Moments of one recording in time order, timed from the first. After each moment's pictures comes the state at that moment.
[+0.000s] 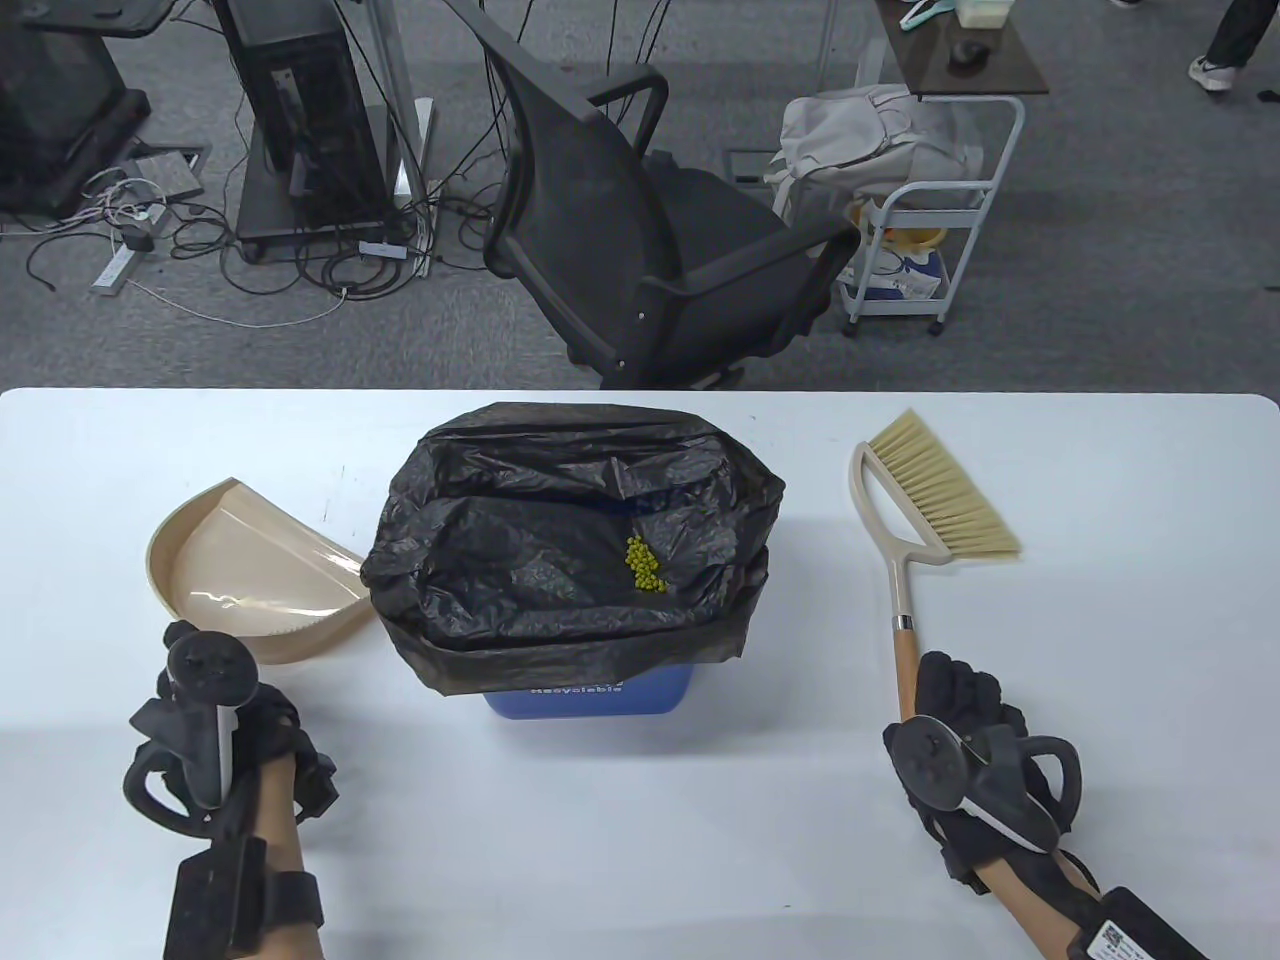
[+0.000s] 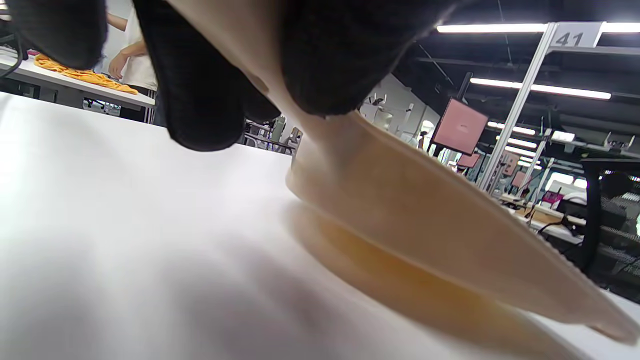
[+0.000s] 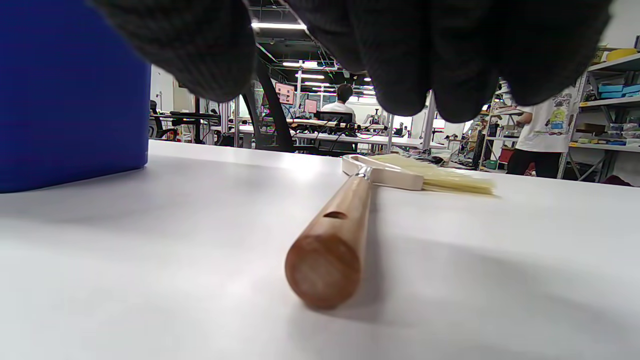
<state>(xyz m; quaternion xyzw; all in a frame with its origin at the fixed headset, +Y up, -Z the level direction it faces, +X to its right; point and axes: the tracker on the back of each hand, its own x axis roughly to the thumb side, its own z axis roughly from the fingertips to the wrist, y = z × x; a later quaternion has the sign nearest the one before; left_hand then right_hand) -0.365 -0.709 -0.278 0.08 0.40 0.13 0.90 0.237 -0.720 -0.251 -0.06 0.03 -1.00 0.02</state>
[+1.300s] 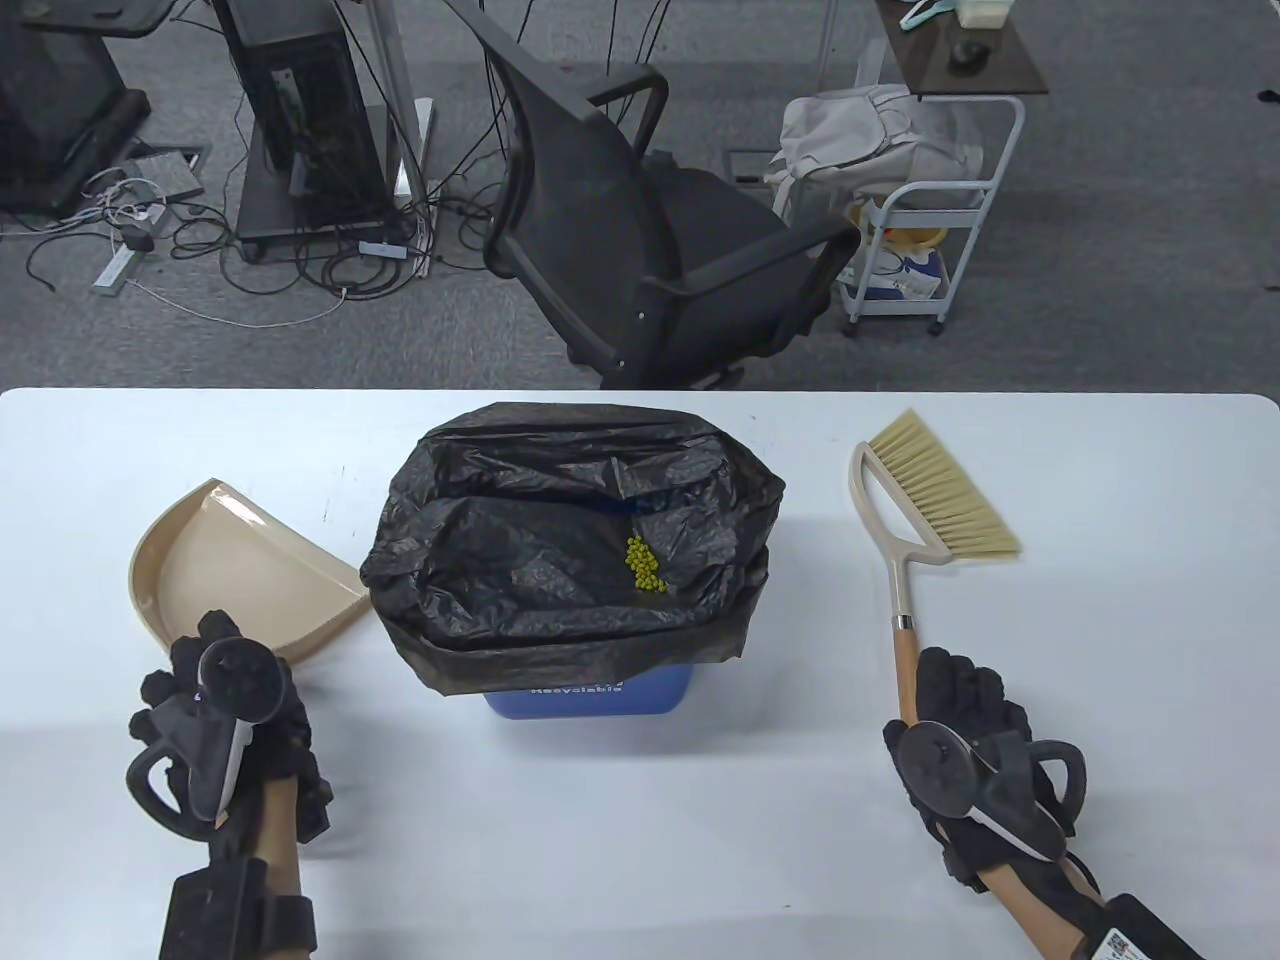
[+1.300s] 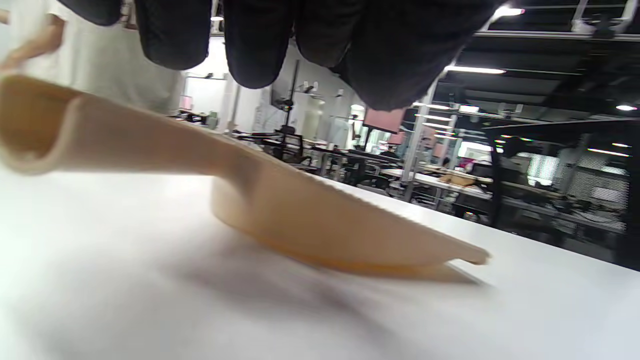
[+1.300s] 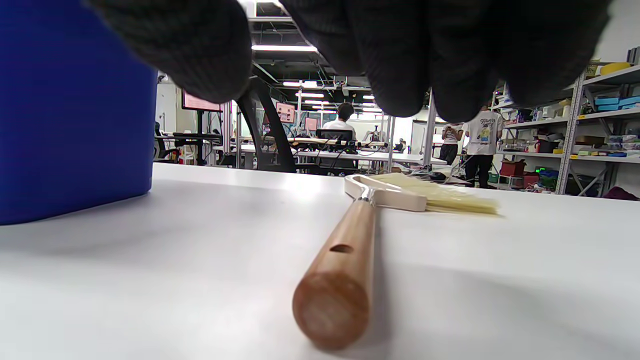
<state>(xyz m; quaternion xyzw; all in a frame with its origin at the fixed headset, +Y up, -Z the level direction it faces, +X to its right) -0.342 -0.700 -0.272 0.08 0.28 0.10 0.95 0.241 -0.717 -0.249 -0.06 0.07 -1.00 0.00</state>
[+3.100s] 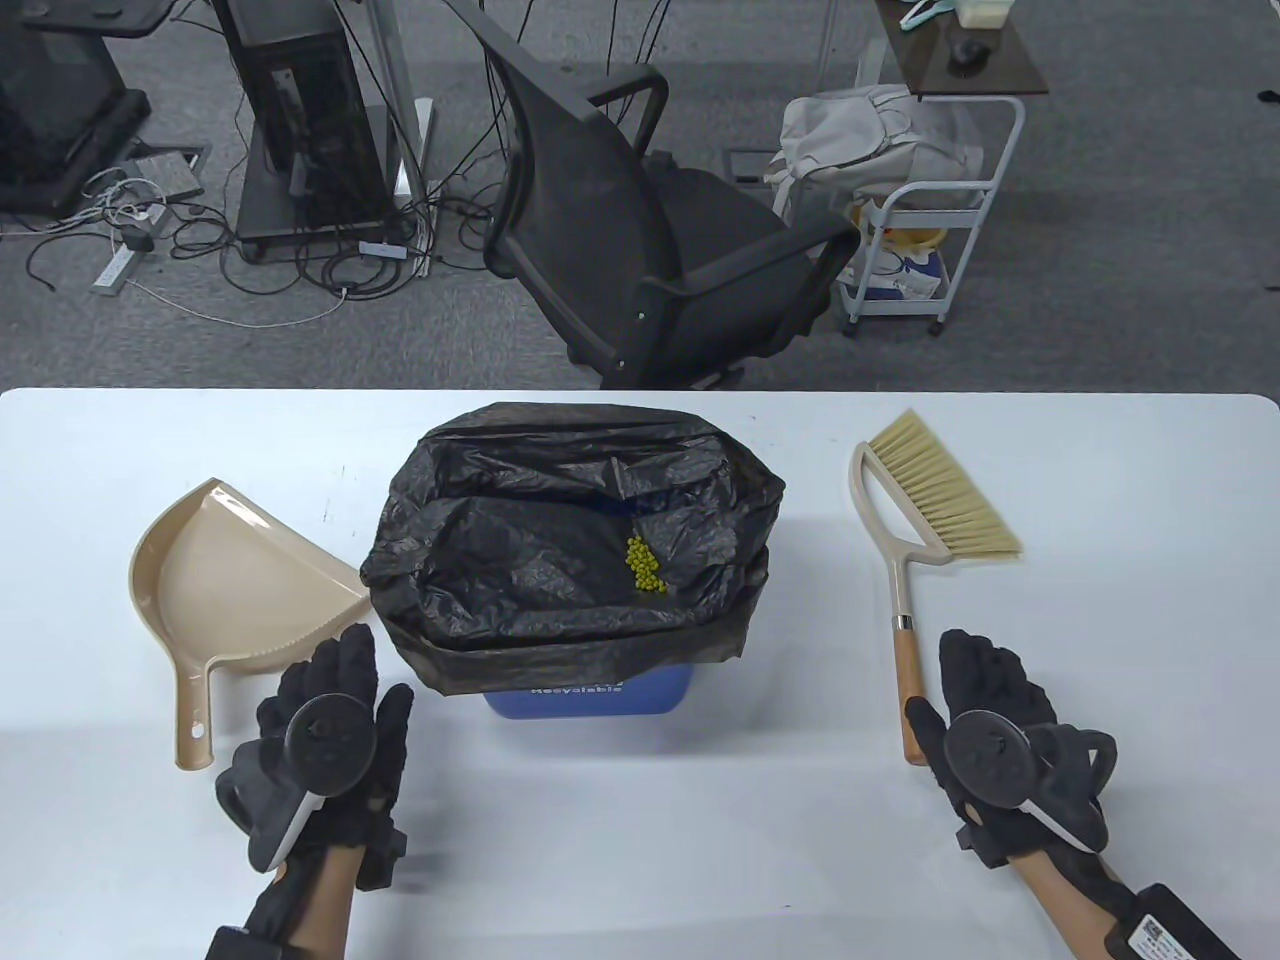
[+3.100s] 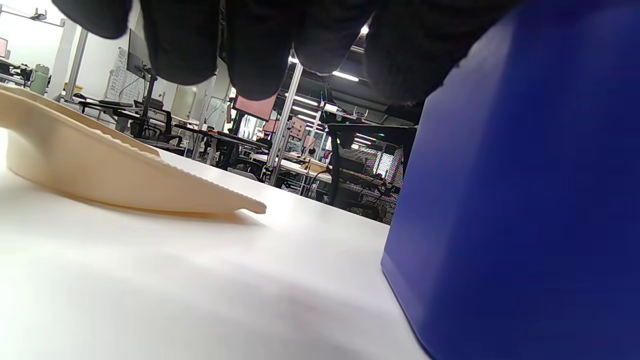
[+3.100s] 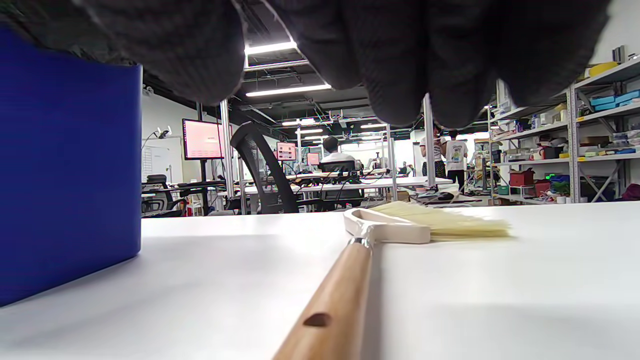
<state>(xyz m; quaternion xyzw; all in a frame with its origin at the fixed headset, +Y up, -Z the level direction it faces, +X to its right) -0.273 -0.700 -0.243 0.09 0.08 0.15 0.98 0.266 -0.705 -0.254 -0.07 0.11 -0.99 -0.06</state>
